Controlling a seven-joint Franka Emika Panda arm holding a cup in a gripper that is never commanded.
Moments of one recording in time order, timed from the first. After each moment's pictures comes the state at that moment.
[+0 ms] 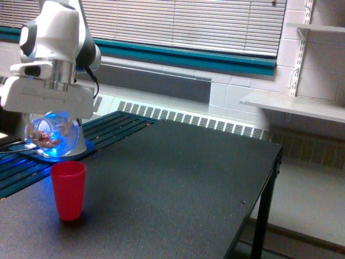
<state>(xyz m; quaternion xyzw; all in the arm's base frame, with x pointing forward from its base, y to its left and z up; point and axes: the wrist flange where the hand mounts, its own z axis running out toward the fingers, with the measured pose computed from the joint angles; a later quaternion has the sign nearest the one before) 0.250 -0.296 0.318 0.82 -0.55 0.11 0.11</state>
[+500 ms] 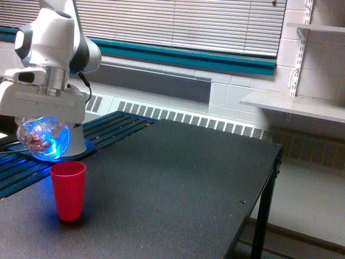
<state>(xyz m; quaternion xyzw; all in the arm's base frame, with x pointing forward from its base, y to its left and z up) 0.223 -0.293 0.305 0.82 -0.55 0.09 0.12</state>
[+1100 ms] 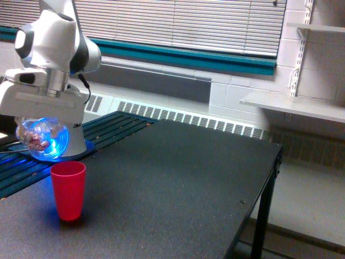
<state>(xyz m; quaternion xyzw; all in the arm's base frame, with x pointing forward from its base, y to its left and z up) 0.223 -0.283 0.302 0.82 -0.55 0.07 0.13</state>
